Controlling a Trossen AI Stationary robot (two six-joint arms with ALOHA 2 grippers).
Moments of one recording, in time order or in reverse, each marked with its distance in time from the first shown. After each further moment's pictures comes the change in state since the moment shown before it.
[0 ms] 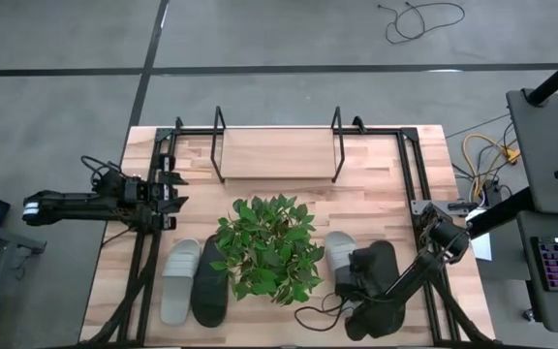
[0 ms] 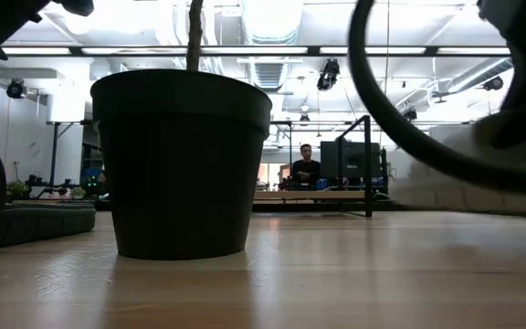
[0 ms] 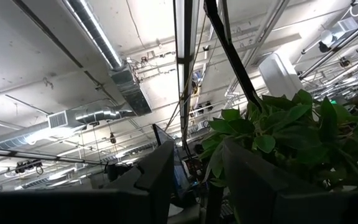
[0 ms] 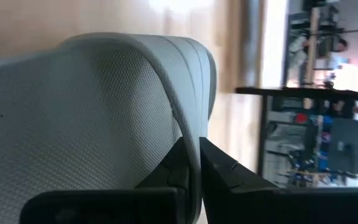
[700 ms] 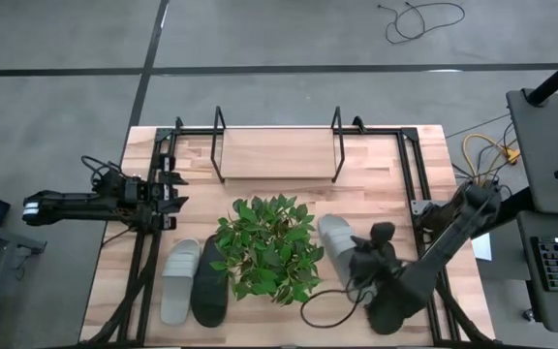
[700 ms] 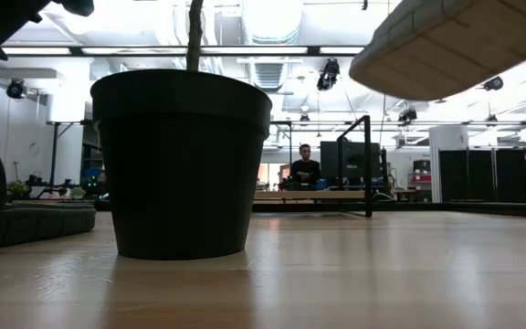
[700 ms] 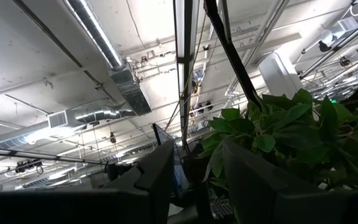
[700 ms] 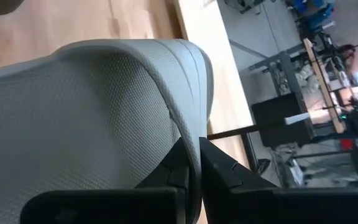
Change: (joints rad) left arm 0.000 0.000 0.000 0.000 0.000 0.000; right arm -0.006 -0.412 -0.054 0.004 0.207 -0.014
